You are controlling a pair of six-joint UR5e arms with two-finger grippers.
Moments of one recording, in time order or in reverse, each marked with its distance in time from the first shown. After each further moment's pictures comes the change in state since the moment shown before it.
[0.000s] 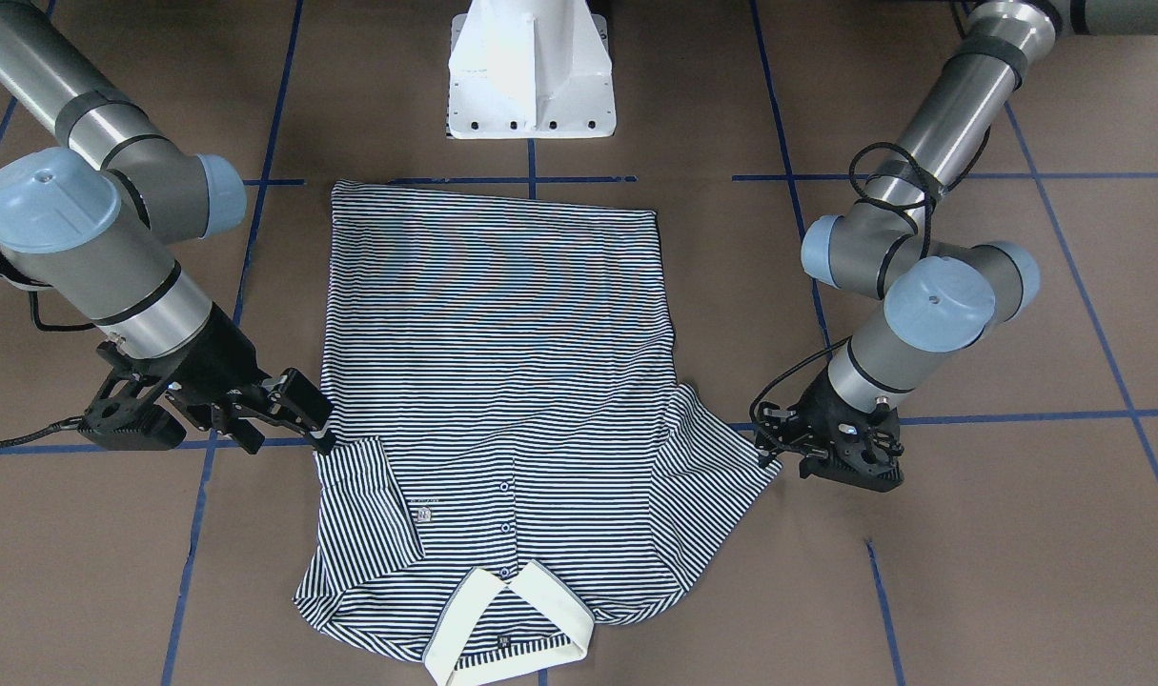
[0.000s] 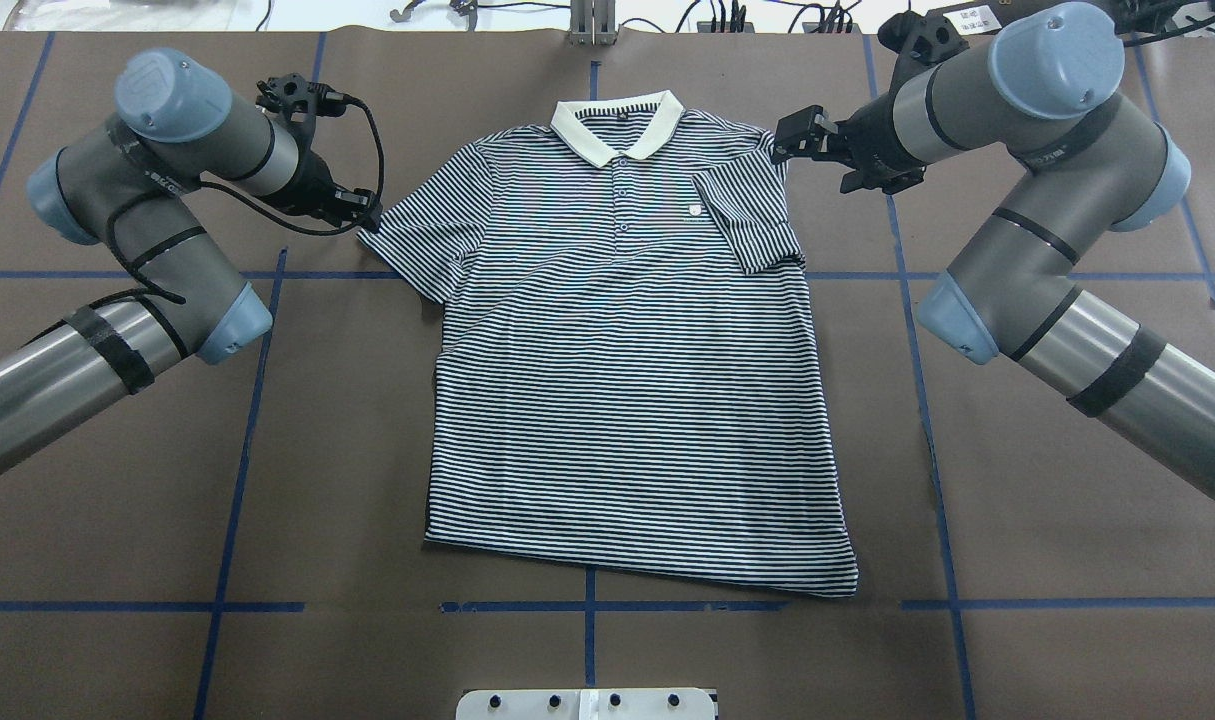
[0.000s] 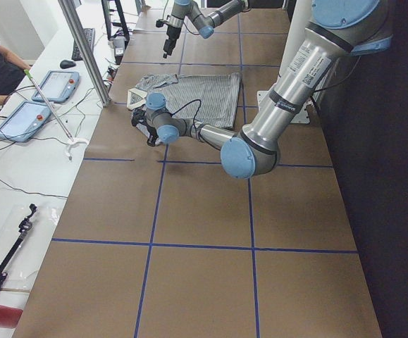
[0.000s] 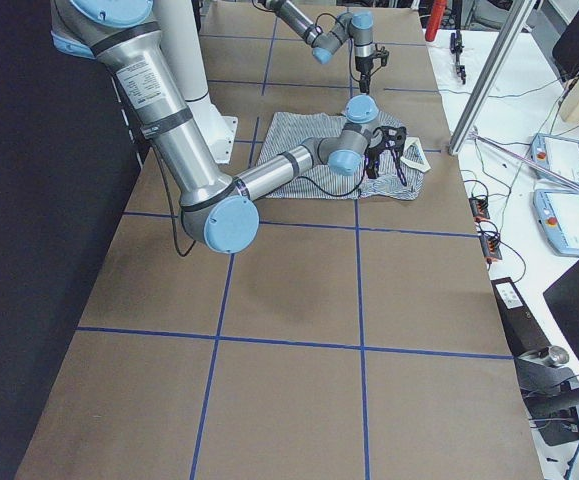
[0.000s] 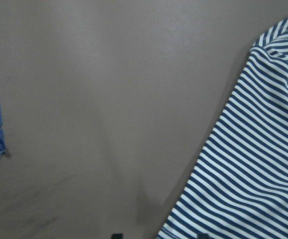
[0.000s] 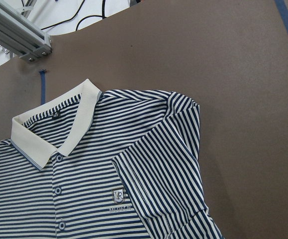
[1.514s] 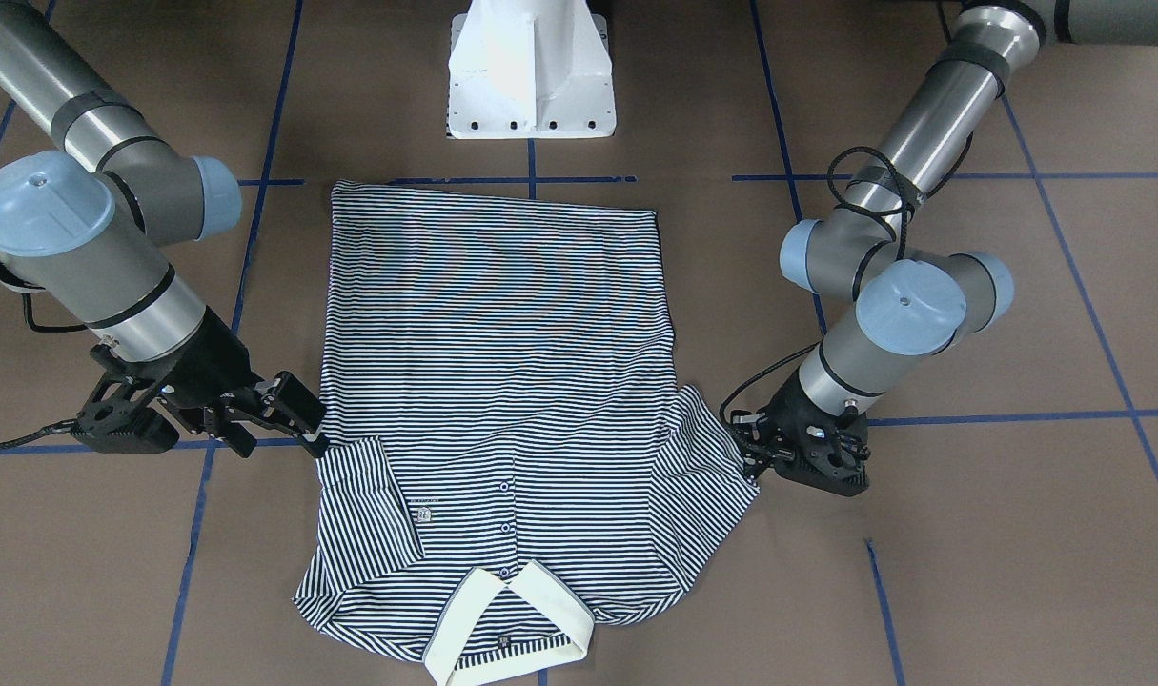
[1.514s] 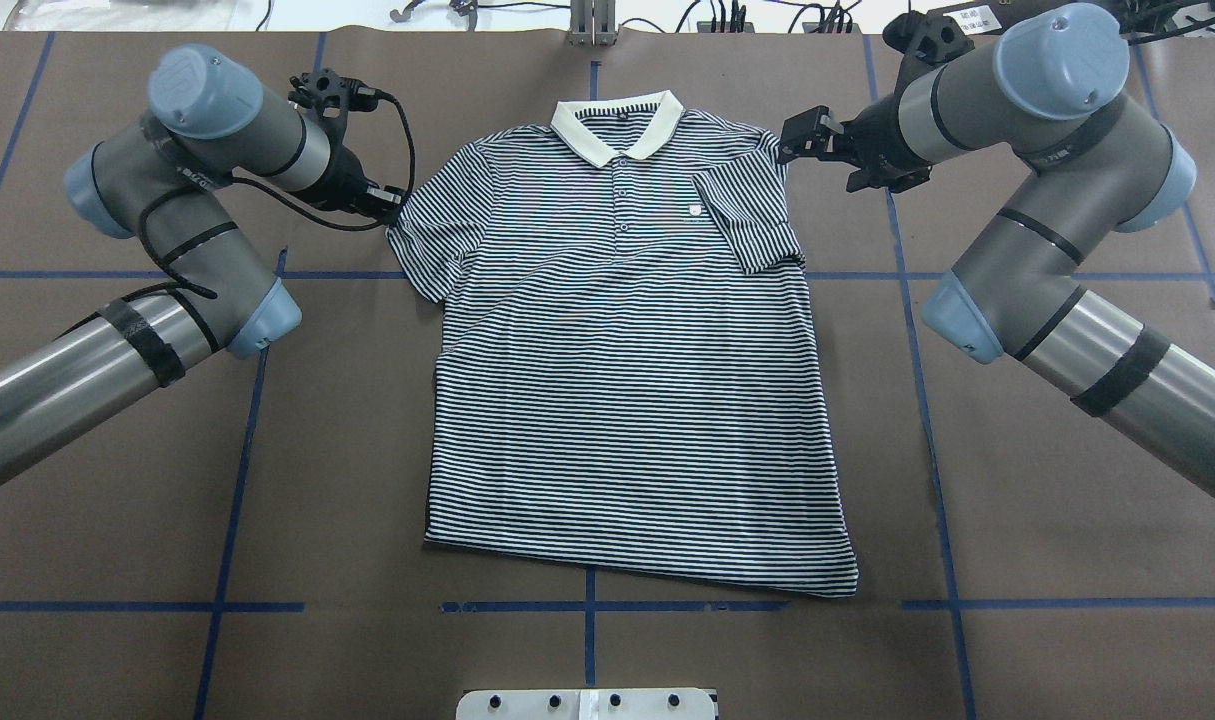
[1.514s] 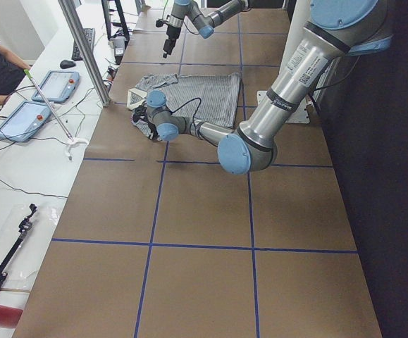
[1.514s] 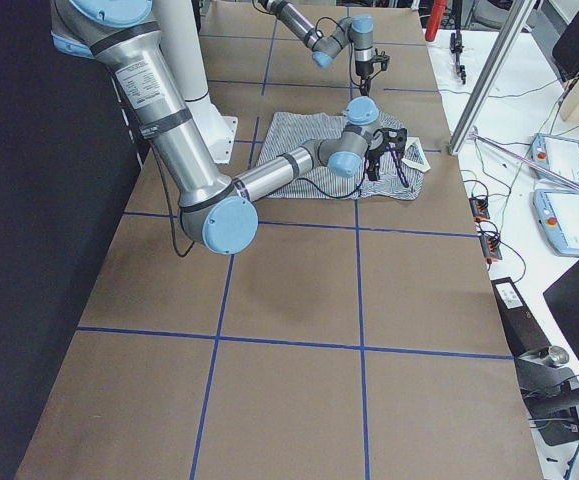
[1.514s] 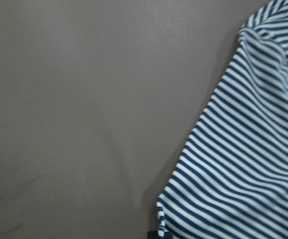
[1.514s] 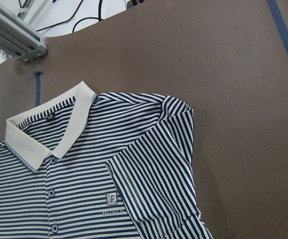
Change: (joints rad) left arm 0.016 -0.068 0.034 -0.040 -0.005 -0.028; right arm 0.004 -0.004 -0.002 0.000 -0.004 -0.016
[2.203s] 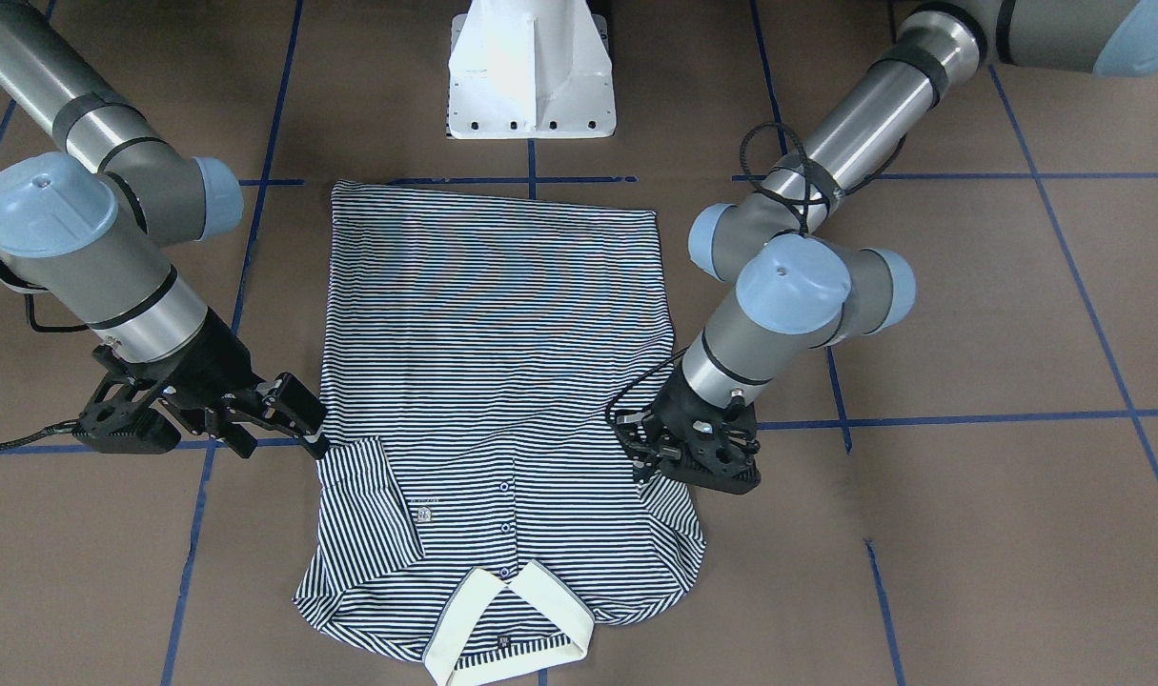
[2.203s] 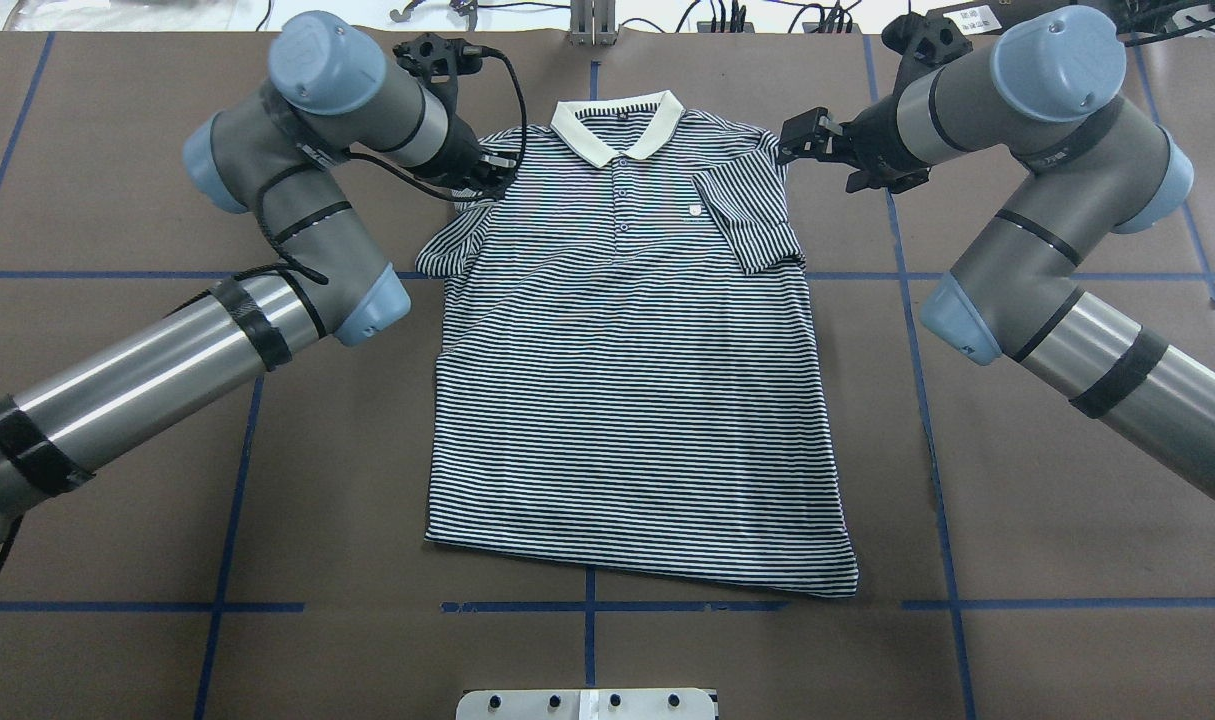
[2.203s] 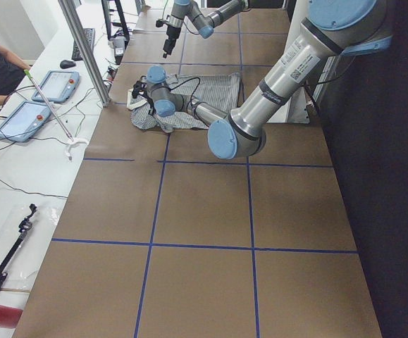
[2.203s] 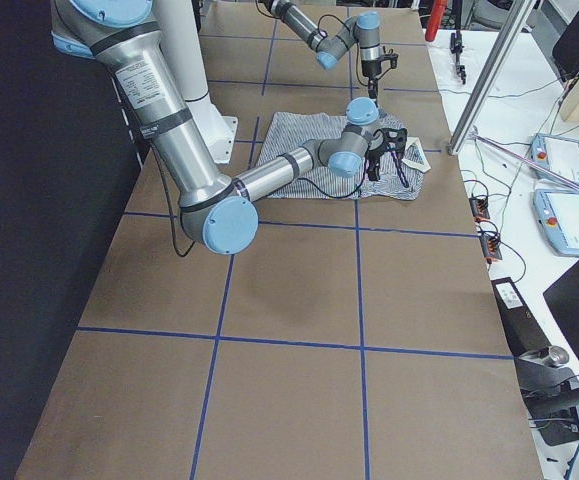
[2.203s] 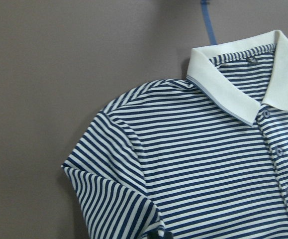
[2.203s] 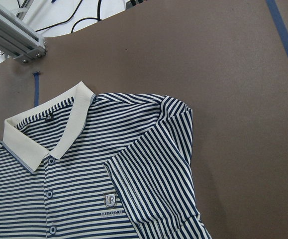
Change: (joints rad) left arm 0.080 -0.194 0.076 0.011 0.098 -0.210; right arm -0.004 0.000 -0.003 -0.001 -0.011 -0.001
